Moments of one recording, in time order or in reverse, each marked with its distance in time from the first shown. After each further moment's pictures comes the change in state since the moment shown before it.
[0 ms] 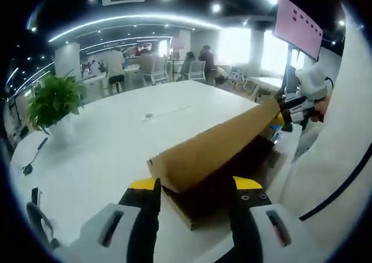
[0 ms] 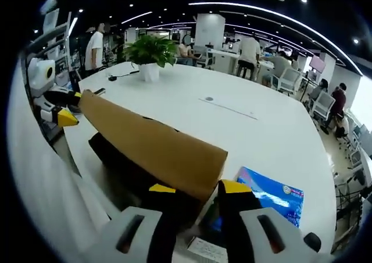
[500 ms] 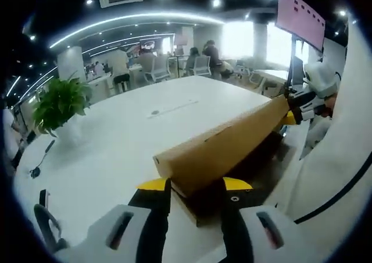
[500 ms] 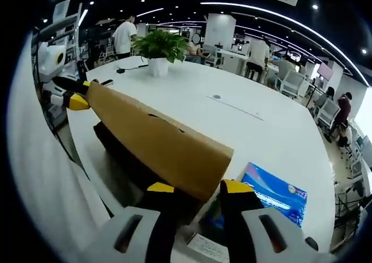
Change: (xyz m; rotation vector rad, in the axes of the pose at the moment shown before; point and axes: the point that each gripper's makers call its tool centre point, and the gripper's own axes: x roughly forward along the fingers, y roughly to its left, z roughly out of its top) left arm 0.004 0.012 -0.005 0.013 0.032 0.068; right arm 0.005 0.007 -0.007 -0.069 0.021 0.019
